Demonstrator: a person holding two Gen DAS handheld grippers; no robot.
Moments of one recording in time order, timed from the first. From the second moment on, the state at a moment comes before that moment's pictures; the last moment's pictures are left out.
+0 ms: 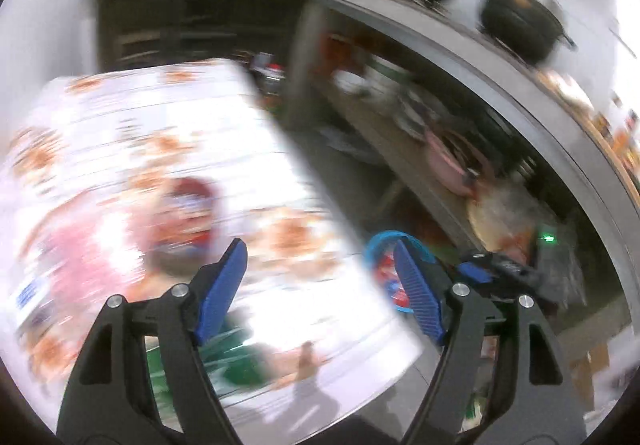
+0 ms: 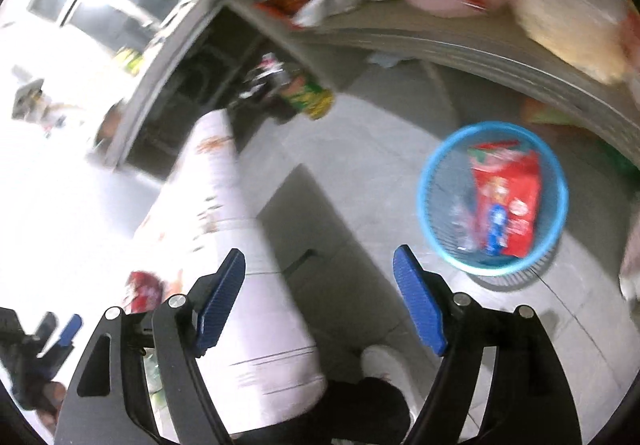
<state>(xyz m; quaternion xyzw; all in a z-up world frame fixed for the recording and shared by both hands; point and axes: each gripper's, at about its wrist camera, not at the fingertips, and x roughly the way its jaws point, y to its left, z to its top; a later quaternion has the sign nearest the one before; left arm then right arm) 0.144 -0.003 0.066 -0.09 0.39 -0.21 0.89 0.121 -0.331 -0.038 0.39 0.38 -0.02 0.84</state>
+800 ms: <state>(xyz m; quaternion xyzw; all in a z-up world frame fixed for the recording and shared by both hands) 0.151 0.208 -0.039 -0.39 0.44 -0.13 0.80 0.263 -0.004 0.053 0.17 0.49 0.28 0.81</state>
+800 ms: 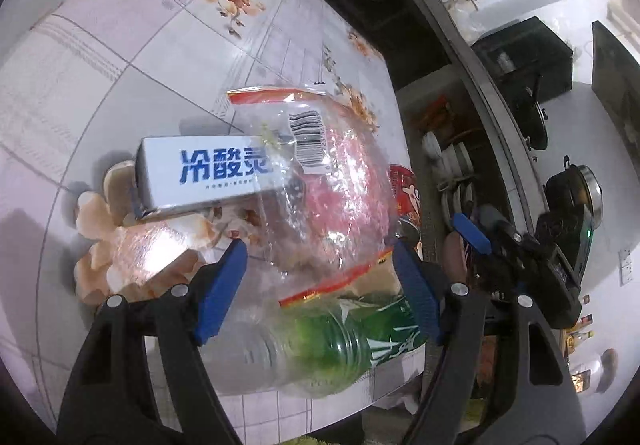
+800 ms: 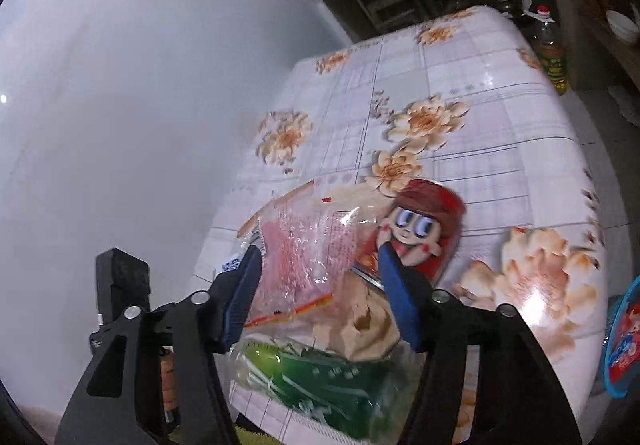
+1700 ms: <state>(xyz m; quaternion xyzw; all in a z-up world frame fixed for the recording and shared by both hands) 0.167 0.217 -0.054 -0.47 0.40 -0.19 0.76 0.288 0.038 0.019 0.14 0.54 0.29 0.78</state>
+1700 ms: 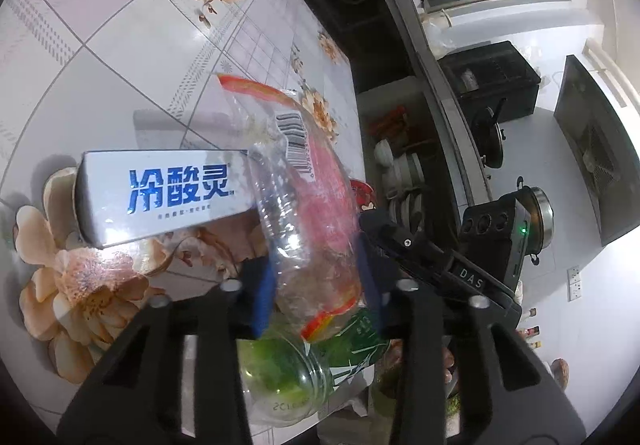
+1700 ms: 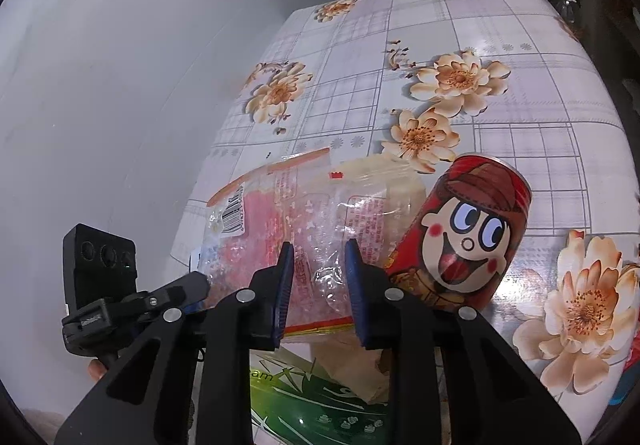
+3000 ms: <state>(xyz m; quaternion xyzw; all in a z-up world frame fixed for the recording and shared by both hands) 0.127 0.256 0.005 -0.40 0.27 -0.10 0.87 0.304 0.127 0.006 -0.18 0.56 0.24 0.77</state>
